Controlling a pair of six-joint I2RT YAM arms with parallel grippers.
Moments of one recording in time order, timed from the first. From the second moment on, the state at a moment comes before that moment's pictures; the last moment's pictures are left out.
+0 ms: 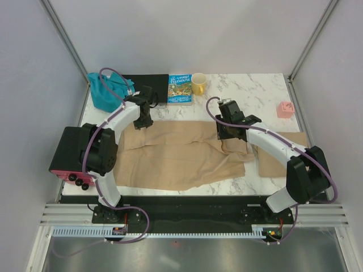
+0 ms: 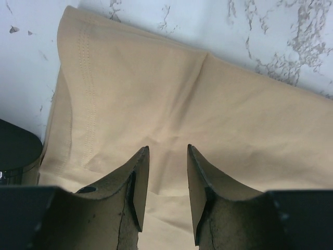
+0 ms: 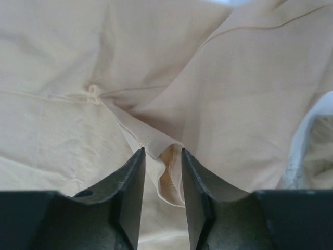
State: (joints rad) left arm -0.32 1.86 1.42 -0.78 -0.38 -0.59; right arm 0.49 1.55 1.09 -0.51 0.12 0.32
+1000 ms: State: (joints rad) left arm -0.33 2.06 1.49 -0.62 -0.31 -0.62; right arm 0.32 2.00 1.28 -0.19 0.41 0.39
